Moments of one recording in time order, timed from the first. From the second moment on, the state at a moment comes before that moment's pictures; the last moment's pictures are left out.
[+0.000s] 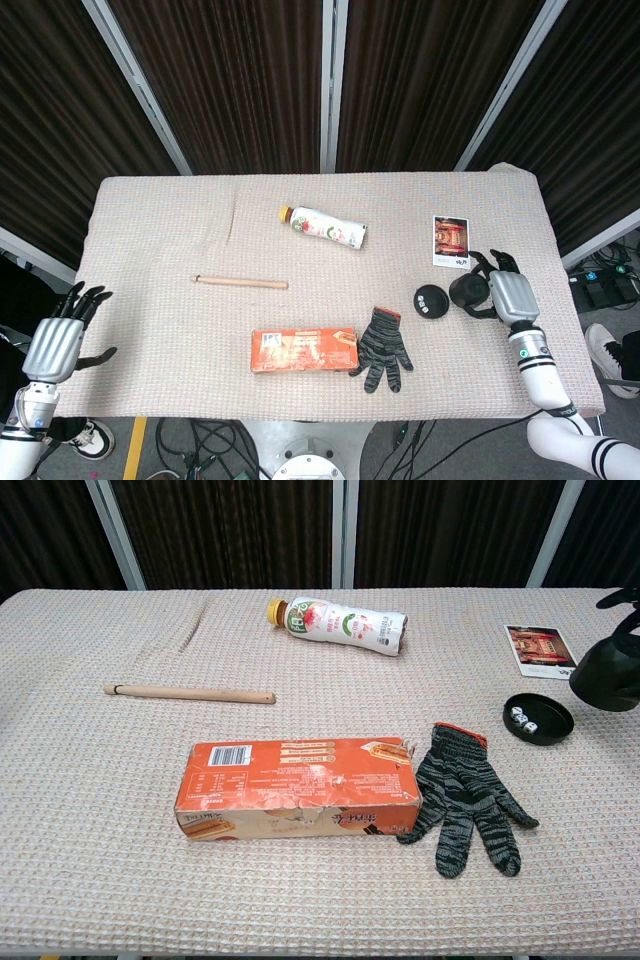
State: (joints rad) left arm -0.16 -1.31 -0.02 -1.35 1.53 1.44 -0.10; right arm 0.45 -1.41 0.16 -1.31 -1.19 1.02 0.05
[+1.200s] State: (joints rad) left arm -0.16 -1.28 -0.04 -1.40 1.52 1.46 -0.06; right arm 0.24 -1.30 0.07 -1.53 -1.41 1.43 -0.30
